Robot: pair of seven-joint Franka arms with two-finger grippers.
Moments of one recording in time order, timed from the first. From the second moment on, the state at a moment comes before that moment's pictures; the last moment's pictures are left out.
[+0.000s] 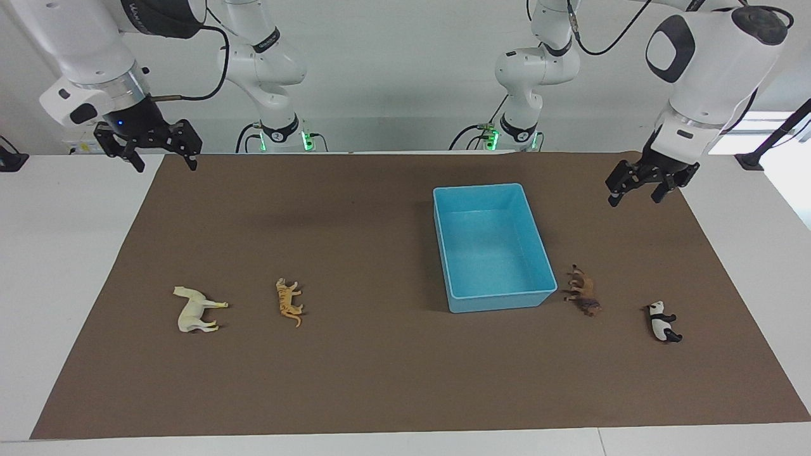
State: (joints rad) left arm 0.05 0.05 -0.07 -1.69 -0.01 1.83 -0.04; right arm -0.11 -0.04 0.03 -1.64 -0.04 1.60 -0.13
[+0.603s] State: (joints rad) left arm 0.06 0.39 -0.07 -1.69 -0.01 2.25 -0.04; right arm -0.14 0.20 0.02 -1.76 -0.04 2.03 -0.17
